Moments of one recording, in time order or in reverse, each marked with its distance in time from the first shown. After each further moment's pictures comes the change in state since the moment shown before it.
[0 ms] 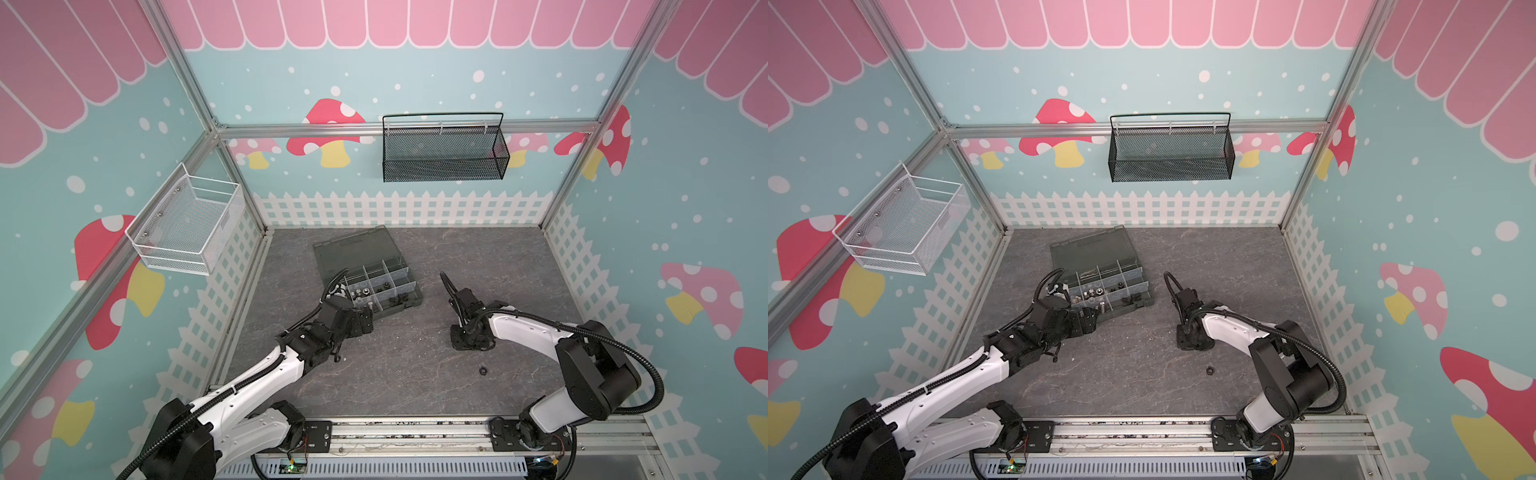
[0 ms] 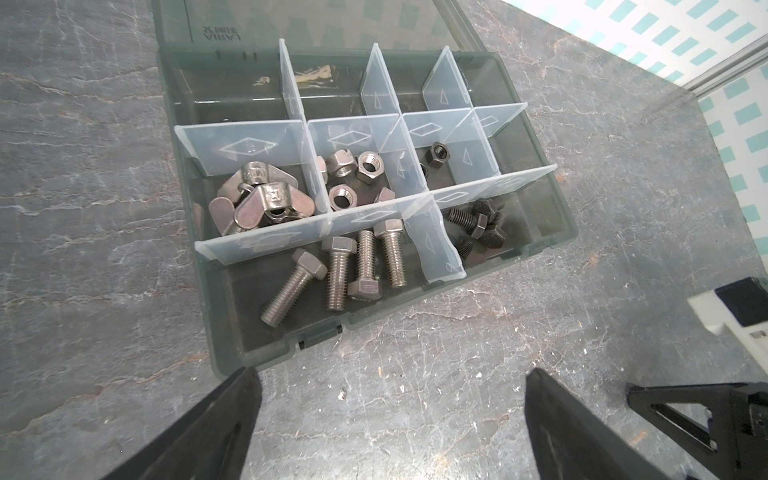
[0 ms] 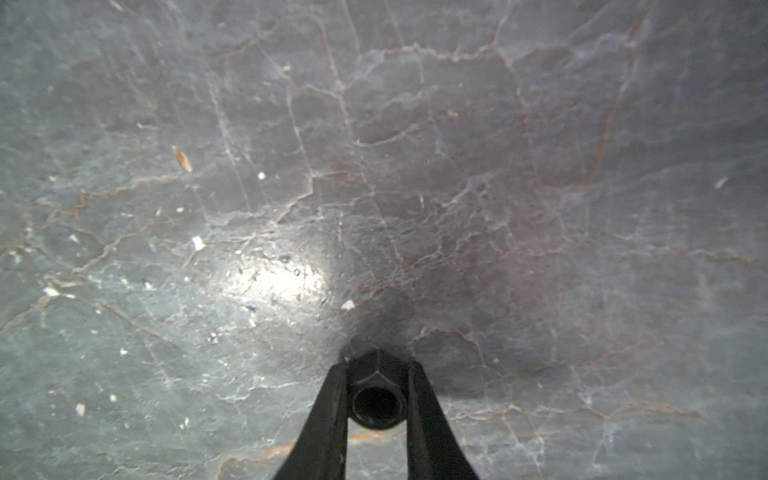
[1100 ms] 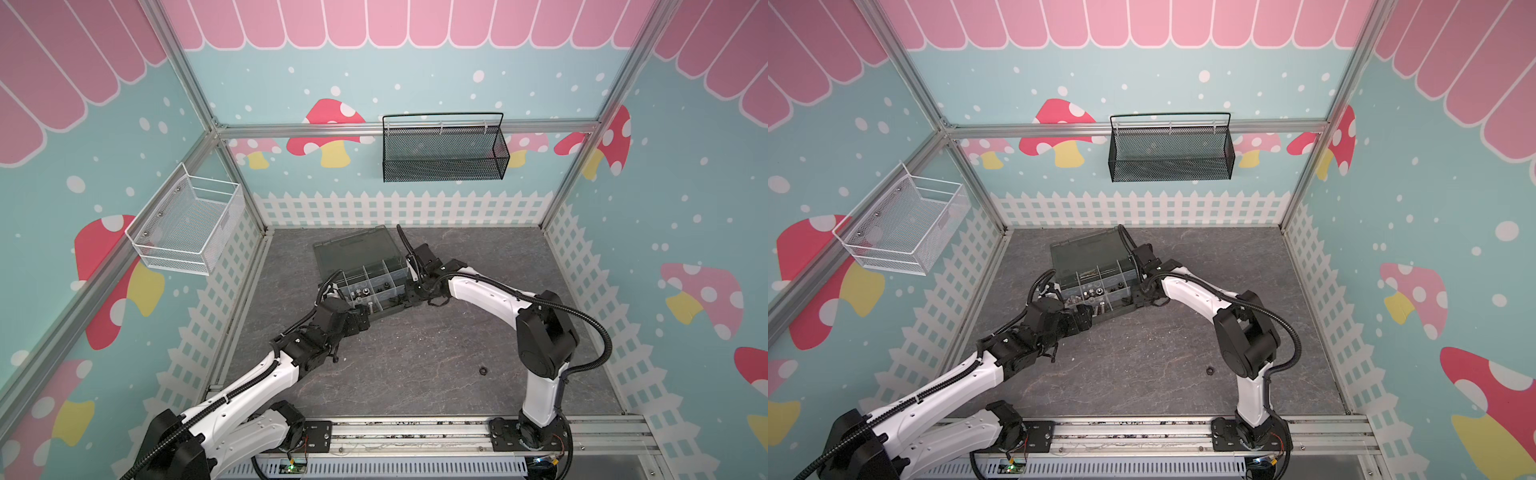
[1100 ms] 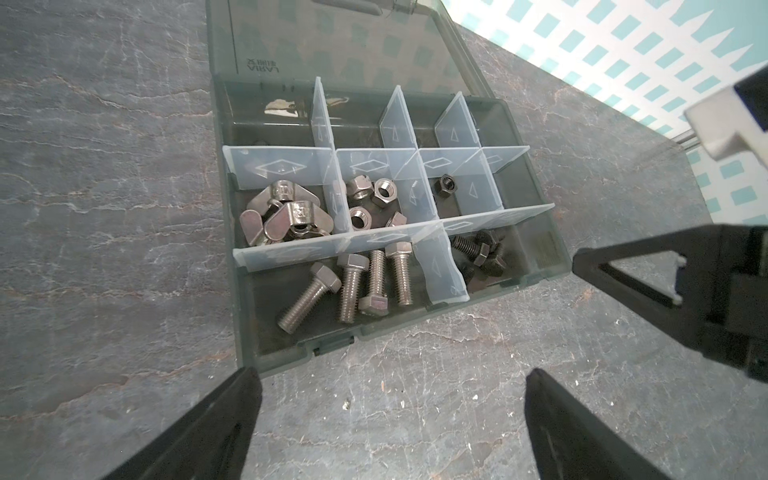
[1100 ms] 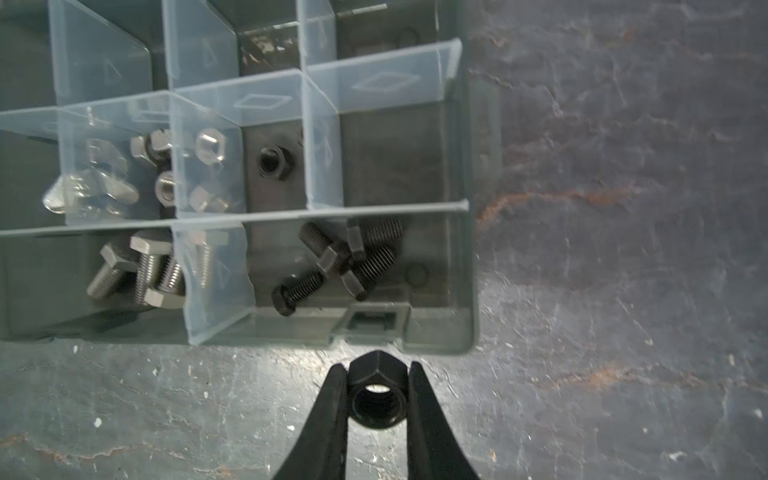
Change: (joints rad) left arm 0.001 -0.057 -0.016 0.002 -0.061 -0.059; right arm 0.135 0.390 0.729 -0.013 0.019 -0.132
